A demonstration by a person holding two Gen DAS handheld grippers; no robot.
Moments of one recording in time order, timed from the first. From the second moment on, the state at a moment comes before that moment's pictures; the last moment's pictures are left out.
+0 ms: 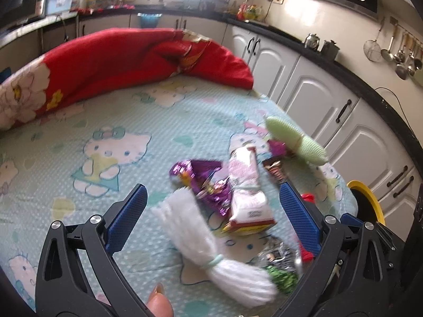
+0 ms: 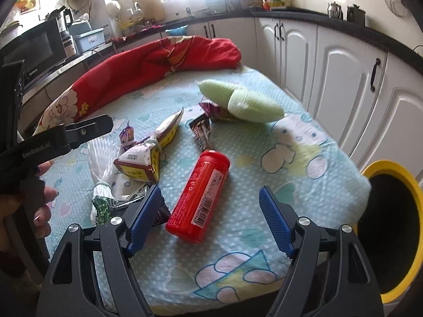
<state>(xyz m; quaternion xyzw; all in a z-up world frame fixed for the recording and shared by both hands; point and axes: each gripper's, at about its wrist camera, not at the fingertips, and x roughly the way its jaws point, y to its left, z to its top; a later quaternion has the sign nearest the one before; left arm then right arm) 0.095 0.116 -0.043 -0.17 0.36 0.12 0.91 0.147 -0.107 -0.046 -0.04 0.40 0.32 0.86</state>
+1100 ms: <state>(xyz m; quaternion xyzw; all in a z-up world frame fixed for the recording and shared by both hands) 0.083 0.142 -0.085 -0.25 0.41 0.08 0.87 0.164 -0.118 -0.075 -0.02 0.43 0.31 0.85</state>
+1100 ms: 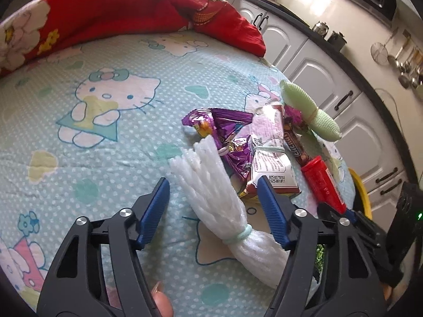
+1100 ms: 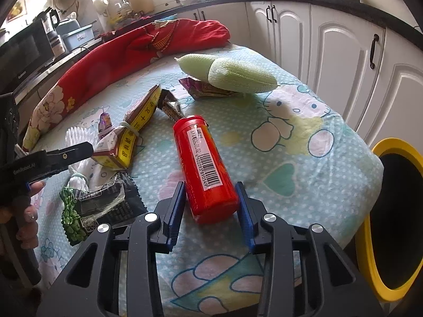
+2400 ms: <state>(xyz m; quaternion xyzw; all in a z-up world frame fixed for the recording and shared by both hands) 0.083 0.126 0.004 -0.17 0.30 0.12 0.93 0.149 -0.166 -0.038 -0.01 0.38 0.32 0.87</state>
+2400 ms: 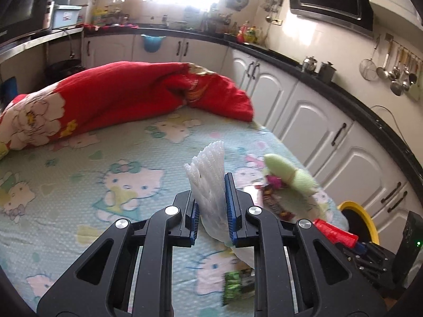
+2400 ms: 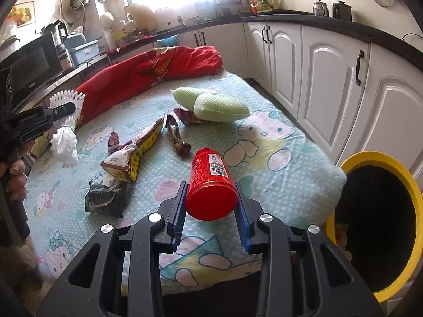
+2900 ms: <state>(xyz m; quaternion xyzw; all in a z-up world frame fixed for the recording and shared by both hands) 0.127 0.047 0.010 -0.14 0.29 0.04 0.94 0.161 -0.210 -0.017 0.02 0.35 0.28 0.89</state>
